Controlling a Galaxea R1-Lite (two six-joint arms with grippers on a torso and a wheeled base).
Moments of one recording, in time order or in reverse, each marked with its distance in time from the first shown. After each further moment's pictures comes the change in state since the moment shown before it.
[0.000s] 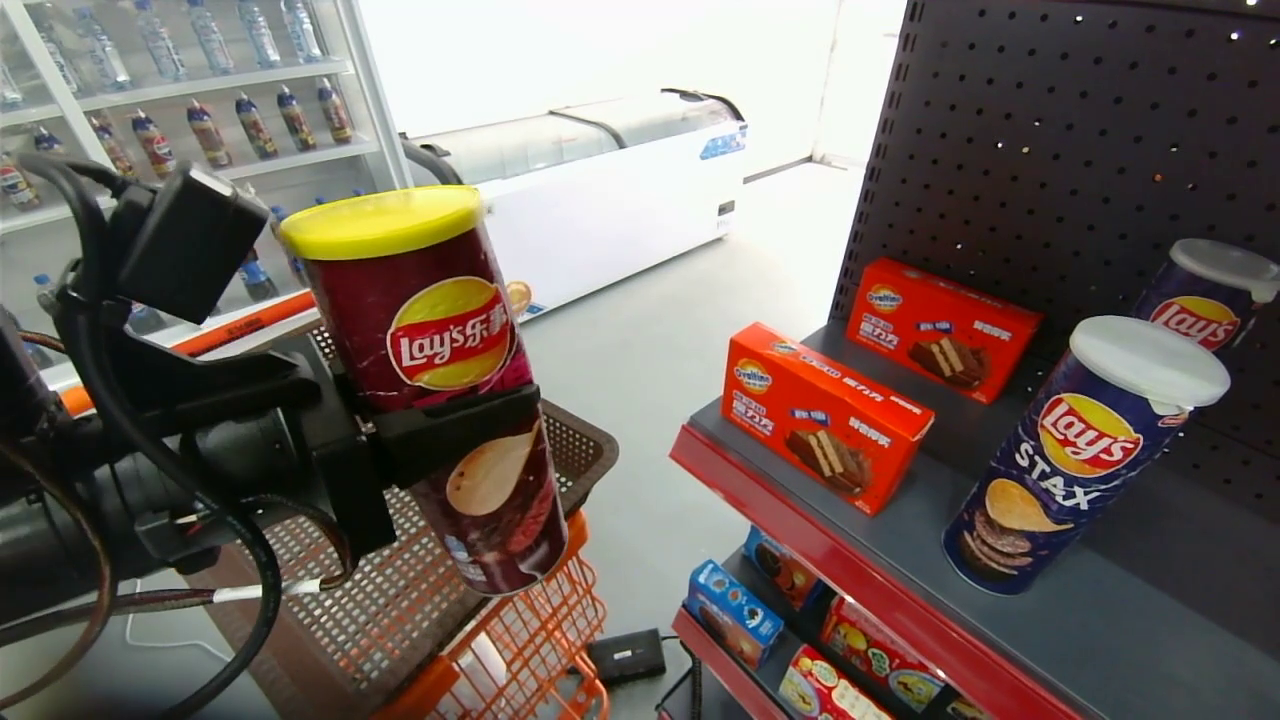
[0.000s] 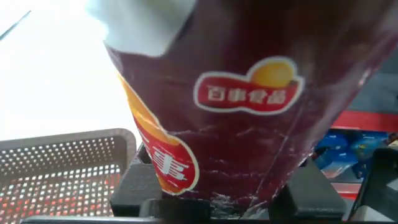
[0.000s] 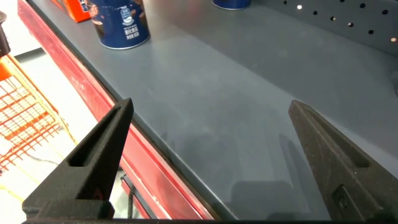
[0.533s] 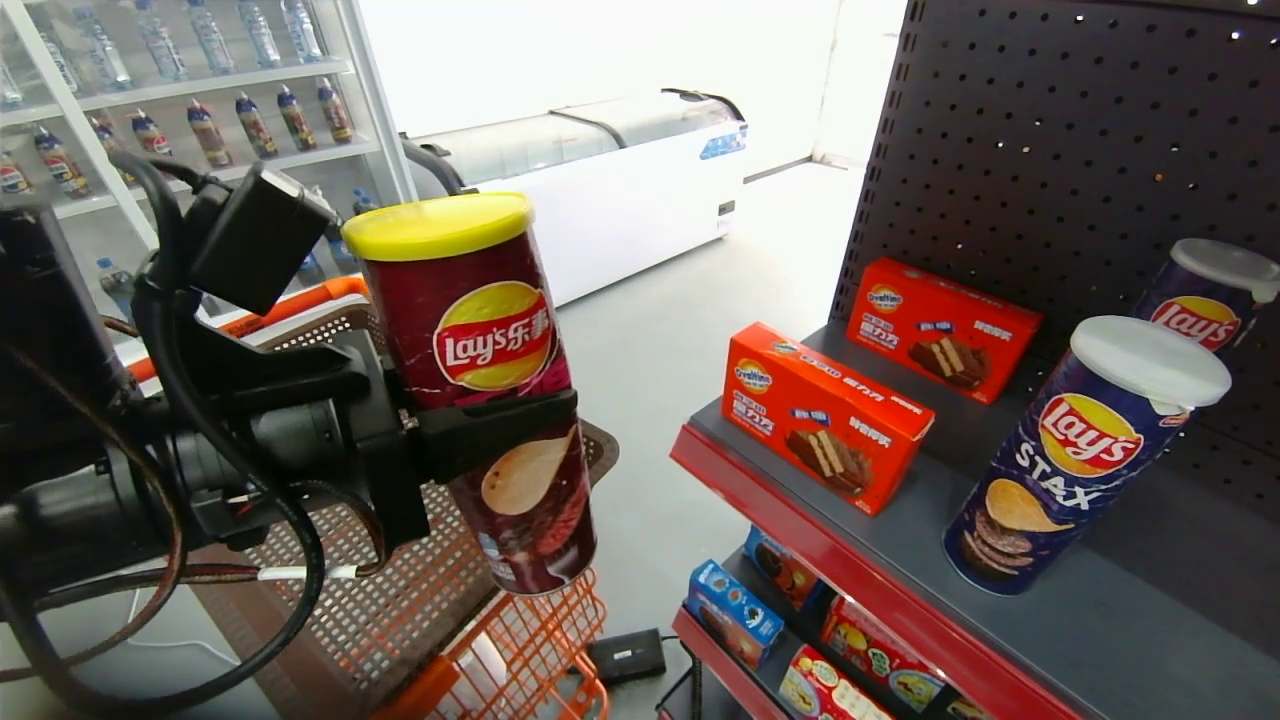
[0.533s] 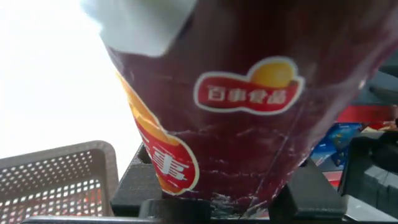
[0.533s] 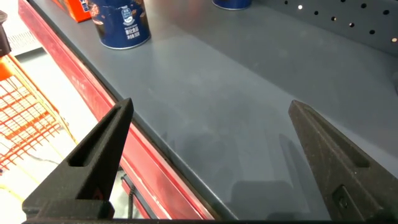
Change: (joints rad) left arm 0.002 0.071 -0.048 -0.013 -0.113 0.000; right arm 0.000 0.000 0.000 0.000 0.000 0.000
